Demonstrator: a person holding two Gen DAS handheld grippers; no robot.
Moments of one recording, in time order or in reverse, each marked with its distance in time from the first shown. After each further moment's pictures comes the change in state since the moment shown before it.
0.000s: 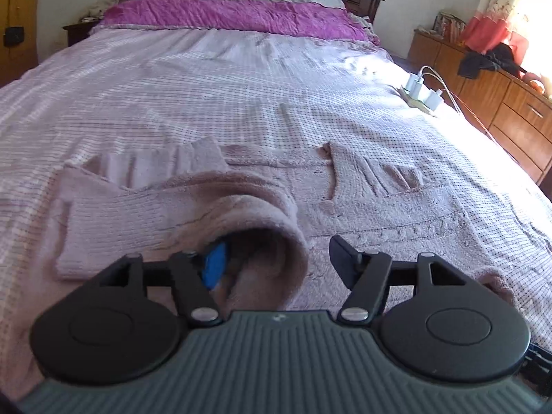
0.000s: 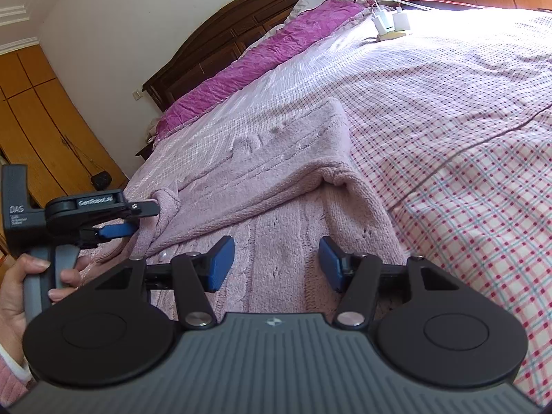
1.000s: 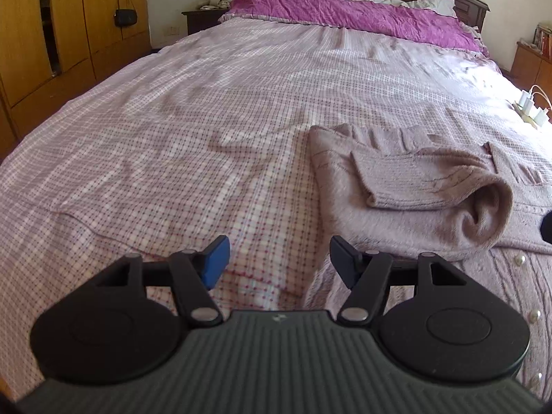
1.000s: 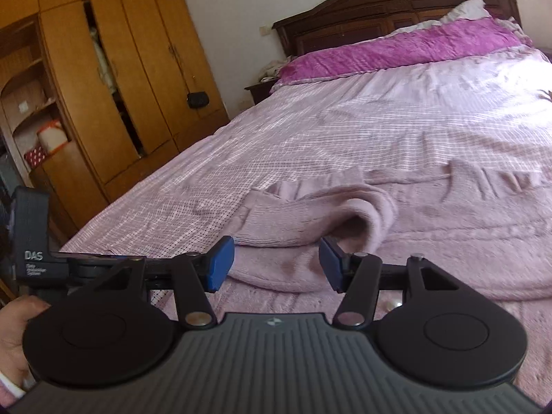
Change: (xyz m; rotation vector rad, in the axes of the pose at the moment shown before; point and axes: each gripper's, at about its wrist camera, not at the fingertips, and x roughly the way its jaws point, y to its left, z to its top) left arm -0.105 0.144 -0.042 -0.117 0.021 0.364; right arm 0.076 0.226 0.006 -0.422 0.150 0.268
